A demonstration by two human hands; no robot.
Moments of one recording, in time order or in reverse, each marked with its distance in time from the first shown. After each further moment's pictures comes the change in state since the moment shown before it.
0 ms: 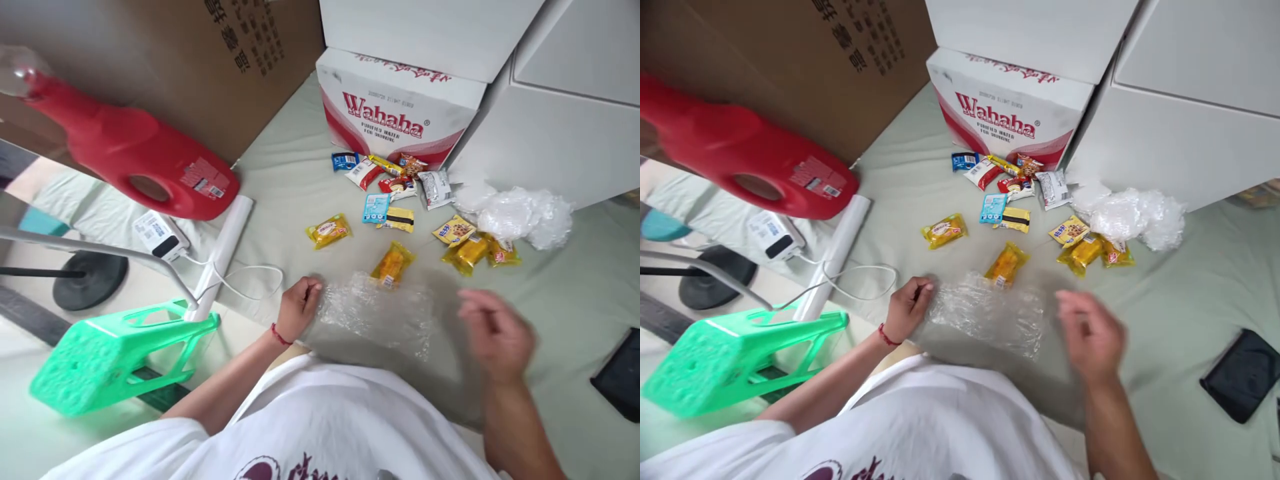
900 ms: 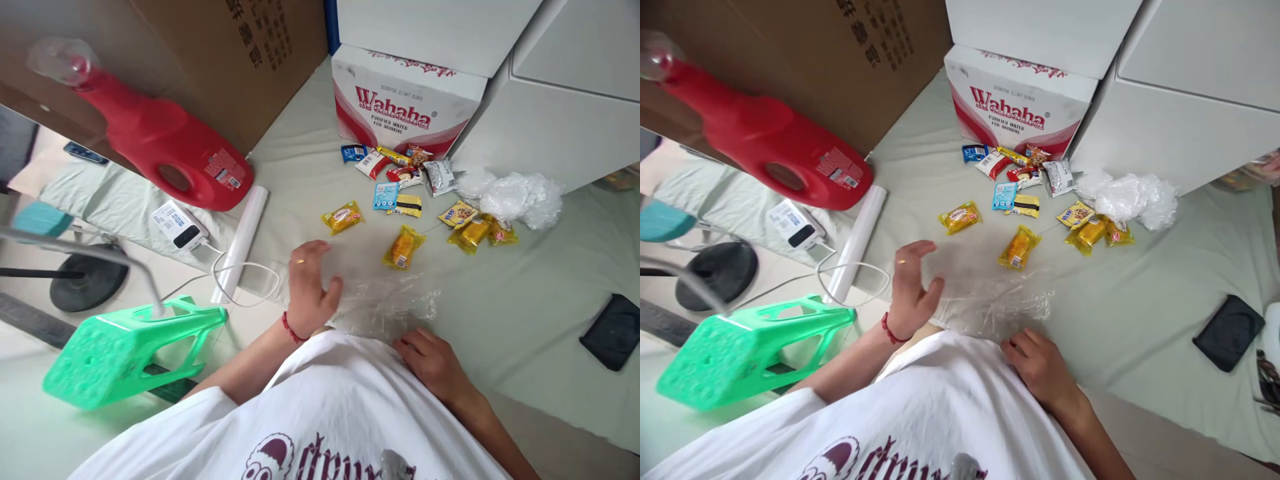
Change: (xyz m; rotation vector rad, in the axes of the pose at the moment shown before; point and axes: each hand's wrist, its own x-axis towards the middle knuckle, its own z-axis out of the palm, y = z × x) left_hand -0.004 0.065 -0.047 0.030 0.157 0.235; right_hand -0.119 -0.070 0.035 -0.069 -0.541 -0.548
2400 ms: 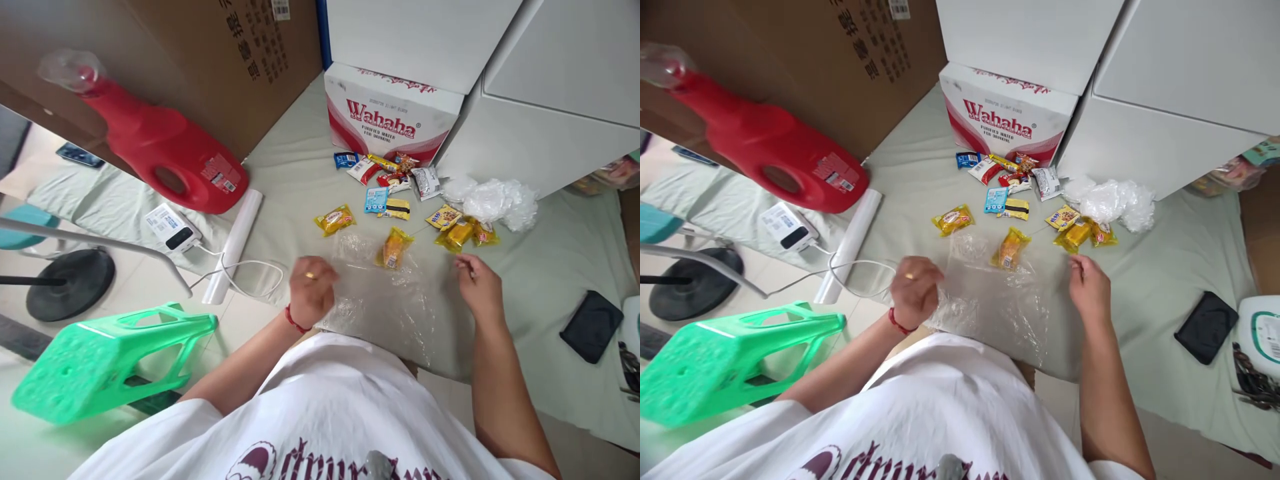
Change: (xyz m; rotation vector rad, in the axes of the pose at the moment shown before) left_hand -0.009 -0.023 0.023 0.042 0.007 0.261; right_hand 0.023 0.149 -0.051 0.114 0.398 0.876
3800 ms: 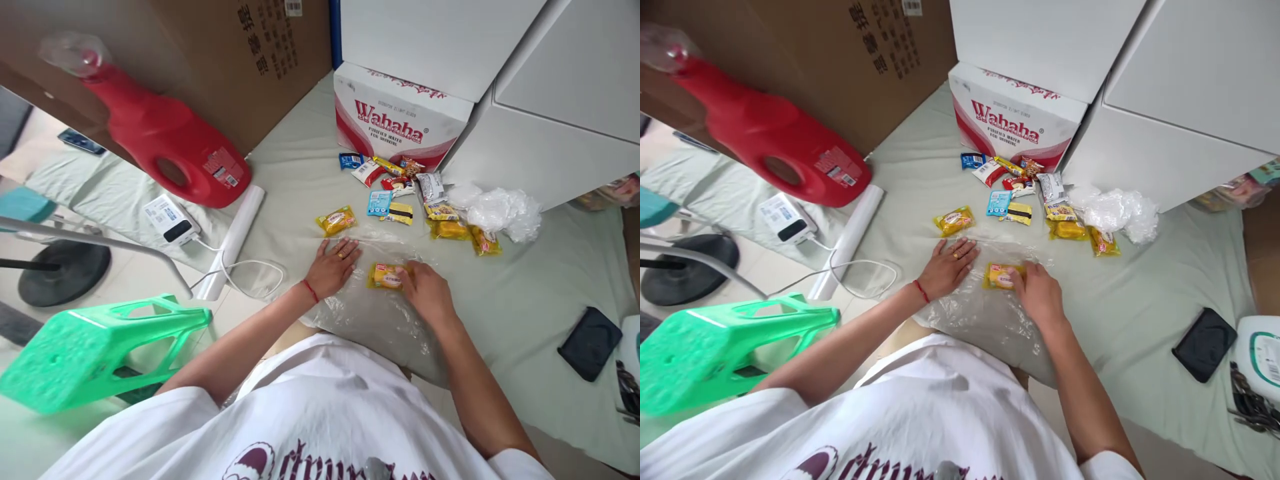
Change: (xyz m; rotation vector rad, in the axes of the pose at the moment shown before) left_hand 0.023 -0.040 0.059 0.237 -0.547 0.085; right_hand -0.020 -0.088 0.044 -0.289 -0.340 -0.140
